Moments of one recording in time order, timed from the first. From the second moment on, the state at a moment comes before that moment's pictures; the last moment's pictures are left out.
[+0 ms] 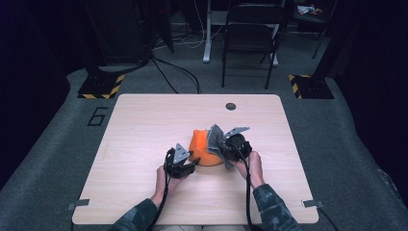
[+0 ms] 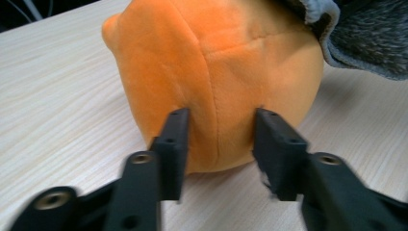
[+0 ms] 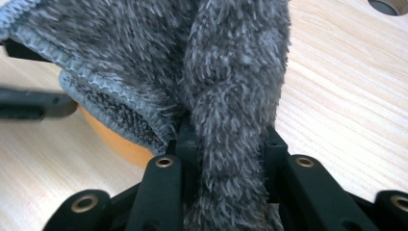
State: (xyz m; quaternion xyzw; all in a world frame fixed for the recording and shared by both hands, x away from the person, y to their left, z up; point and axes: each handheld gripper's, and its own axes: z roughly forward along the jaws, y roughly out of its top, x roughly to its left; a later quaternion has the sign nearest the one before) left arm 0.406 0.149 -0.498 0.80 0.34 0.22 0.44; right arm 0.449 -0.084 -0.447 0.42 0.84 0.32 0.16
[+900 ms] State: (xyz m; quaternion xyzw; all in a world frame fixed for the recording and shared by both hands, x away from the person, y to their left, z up) left arm 0.400 0.141 -0.490 0.80 0.33 0.21 0.46; right arm 0.423 -0.049 -0.409 0.37 0.84 0.35 0.20
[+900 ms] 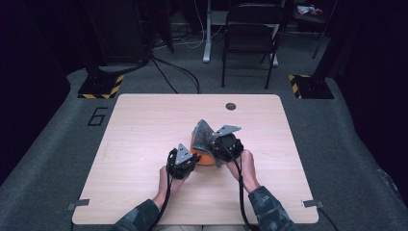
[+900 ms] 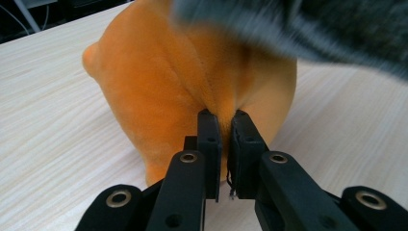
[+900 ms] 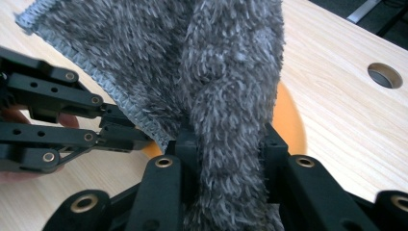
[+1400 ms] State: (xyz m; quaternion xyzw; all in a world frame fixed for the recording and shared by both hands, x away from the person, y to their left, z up) left arm 0.406 0.142 -0.501 0.81 0.33 0.20 0.45; right arm 0.443 -0.071 -0.440 0.40 0.84 0.30 0.19
